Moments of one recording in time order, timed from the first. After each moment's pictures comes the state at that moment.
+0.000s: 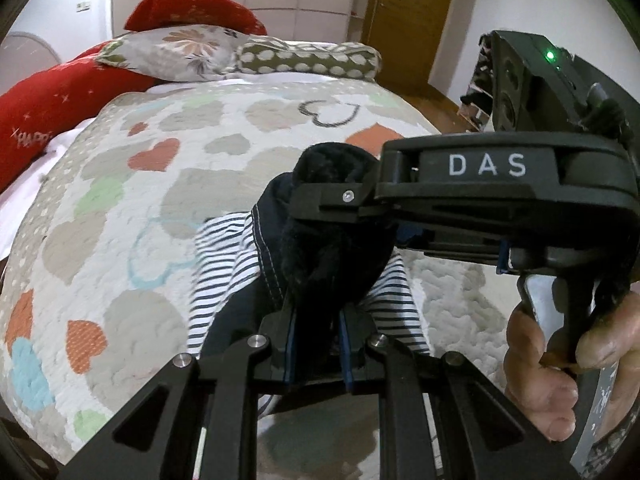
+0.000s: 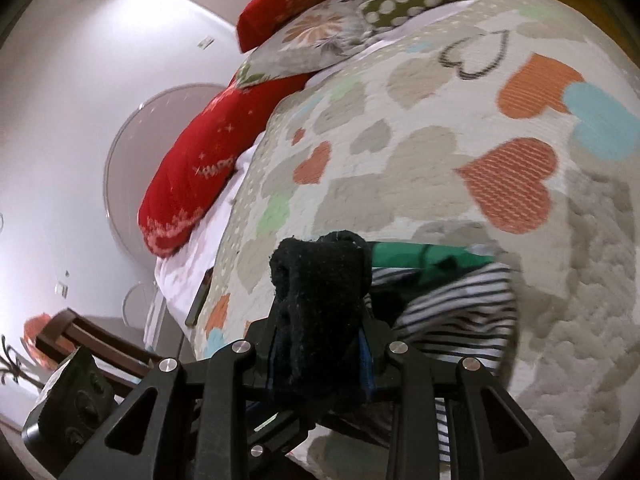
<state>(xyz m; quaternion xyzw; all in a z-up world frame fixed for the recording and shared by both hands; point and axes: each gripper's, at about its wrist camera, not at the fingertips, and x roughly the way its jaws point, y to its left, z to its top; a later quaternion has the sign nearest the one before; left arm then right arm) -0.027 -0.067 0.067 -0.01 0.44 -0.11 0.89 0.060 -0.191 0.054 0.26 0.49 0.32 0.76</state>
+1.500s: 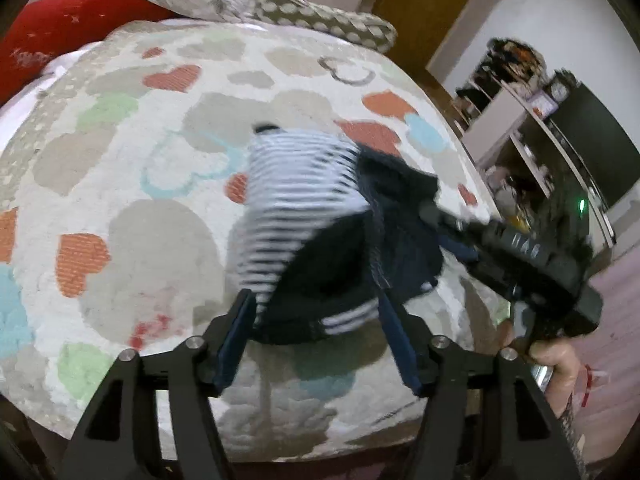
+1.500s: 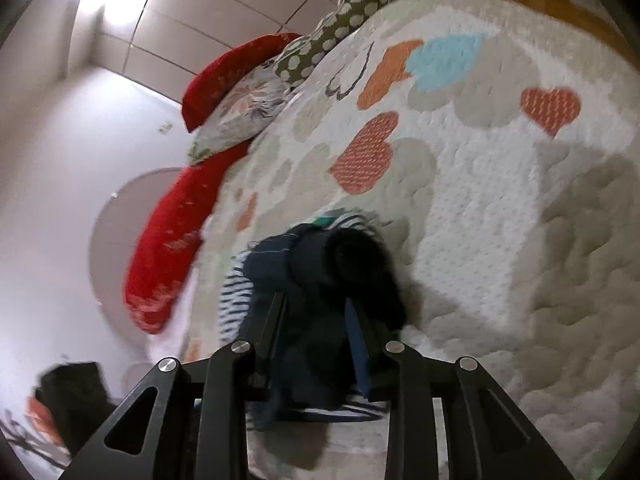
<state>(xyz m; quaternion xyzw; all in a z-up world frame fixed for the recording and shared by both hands) -0.056 0.000 0.051 -0.11 0.50 -0.13 0.85 0.009 -0.256 0.001 0.35 0.43 0.20 0.81</state>
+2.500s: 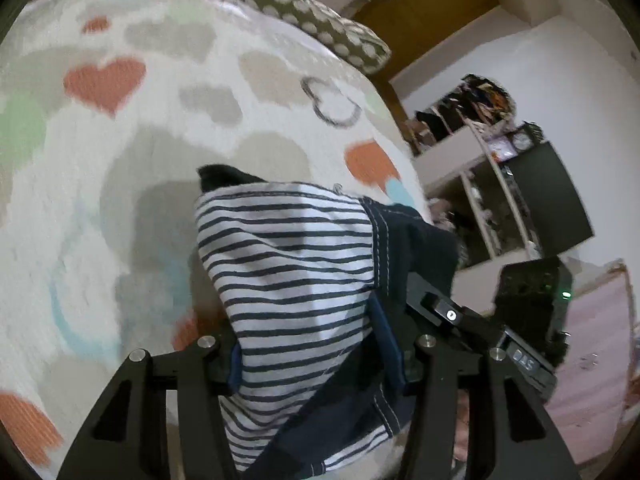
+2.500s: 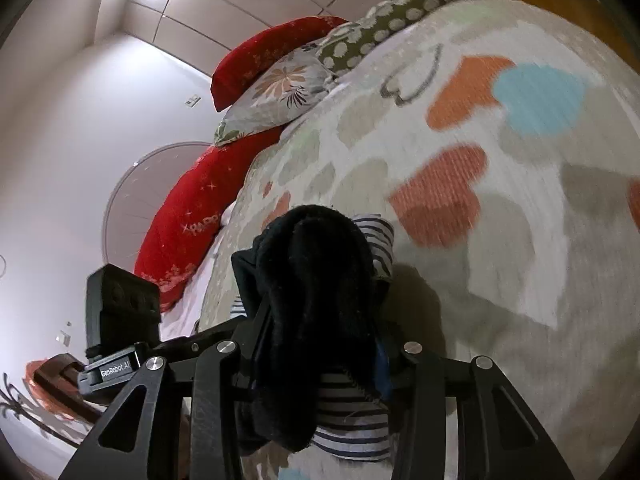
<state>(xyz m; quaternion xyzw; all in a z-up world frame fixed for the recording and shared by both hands) 0.095 0.018 0.037 -0.24 0.51 -0.22 0.80 0.077 -0.228 0.018 0.31 0.43 0.28 0.80</state>
